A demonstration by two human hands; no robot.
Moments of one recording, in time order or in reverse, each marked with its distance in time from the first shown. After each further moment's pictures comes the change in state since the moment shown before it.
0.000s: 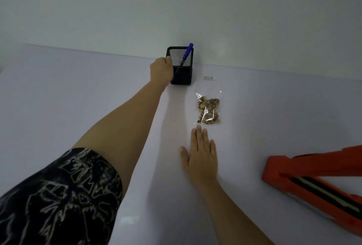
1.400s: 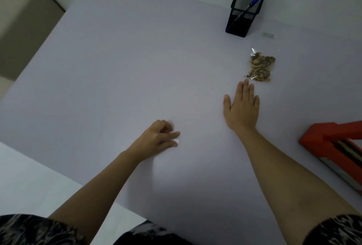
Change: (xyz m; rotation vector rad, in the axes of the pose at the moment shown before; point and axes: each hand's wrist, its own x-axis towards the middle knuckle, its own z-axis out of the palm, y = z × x) left_hand -0.303 -0.244 -0.099 0.265 -0.311 0.547; right_hand -0.001 0.001 0.002 -0.041 -0.043 -0.033
